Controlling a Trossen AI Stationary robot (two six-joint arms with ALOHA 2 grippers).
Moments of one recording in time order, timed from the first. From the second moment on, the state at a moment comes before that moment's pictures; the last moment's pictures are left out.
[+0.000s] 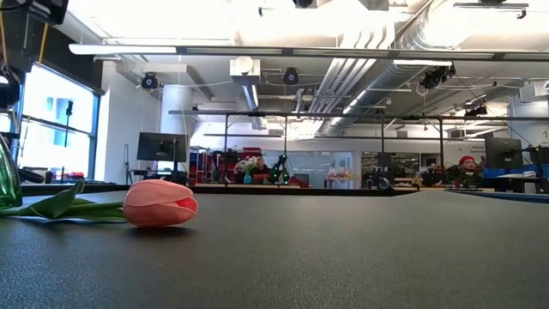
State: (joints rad) left arm -0.94 0.31 0.35 -0.14 -0.50 -0.12; right arm 0.16 1.83 1.83 -0.51 0.31 0.95
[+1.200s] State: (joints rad) left arm -0.94 0.25 0.26 -0.26 -0.84 -0.15; right arm 0.26 1.83 1.83 -0.54 0.43 1.13
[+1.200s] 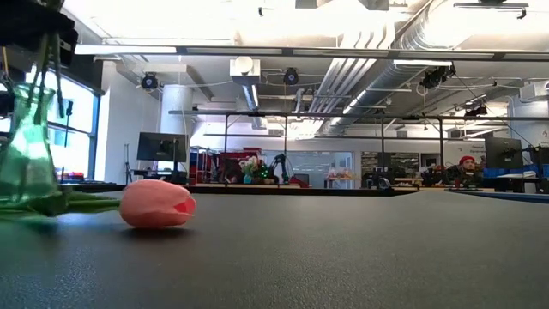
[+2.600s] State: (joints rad) left arm -0.94 0.25 0.37 -0.40 -0.84 -0.29; right arm 0.26 1.90 1.83 -0.46 0.30 1.07
